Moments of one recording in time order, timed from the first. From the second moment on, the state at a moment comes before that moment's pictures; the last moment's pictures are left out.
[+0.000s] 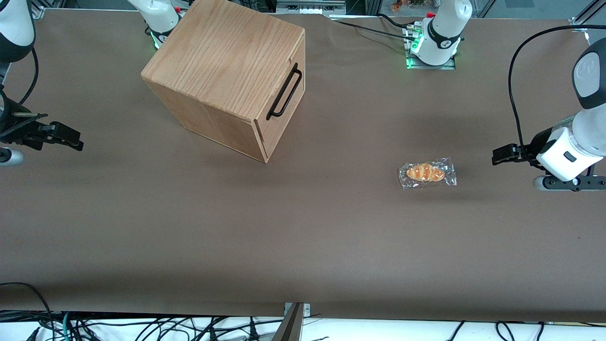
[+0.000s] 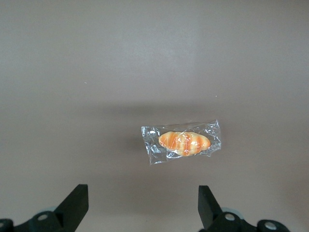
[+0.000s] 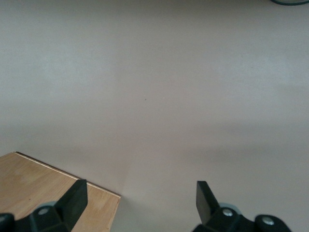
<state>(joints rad) -0.03 0.27 0.04 -1.49 -0.02 1.64 -0.02</state>
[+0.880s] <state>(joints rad) -0.05 0.27 -0.03 -1.49 -0.02 1.64 -0.04</state>
